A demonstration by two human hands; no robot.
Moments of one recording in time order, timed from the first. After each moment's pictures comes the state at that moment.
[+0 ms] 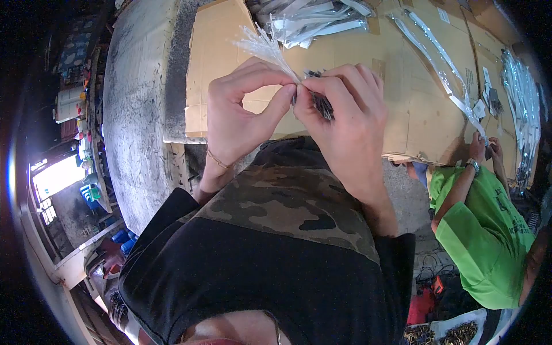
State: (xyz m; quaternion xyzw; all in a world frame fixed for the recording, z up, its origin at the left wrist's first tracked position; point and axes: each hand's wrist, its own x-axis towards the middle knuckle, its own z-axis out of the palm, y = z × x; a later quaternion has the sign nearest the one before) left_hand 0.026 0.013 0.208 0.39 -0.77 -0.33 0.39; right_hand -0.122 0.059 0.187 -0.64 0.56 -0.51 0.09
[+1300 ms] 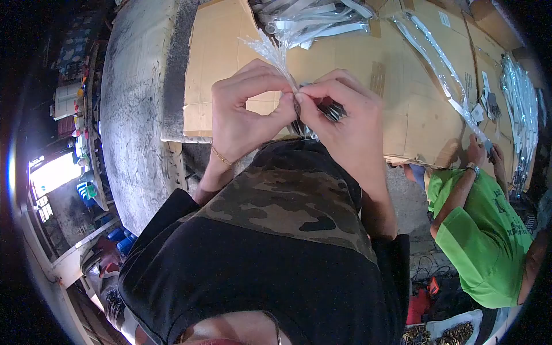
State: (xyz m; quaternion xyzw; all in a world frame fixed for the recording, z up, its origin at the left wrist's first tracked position) left_hand 0.035 0.009 0.197 0.35 -0.79 -0.31 0.40; right_hand -0.123 0.058 0.187 -0.57 0.53 -0.53 0.35
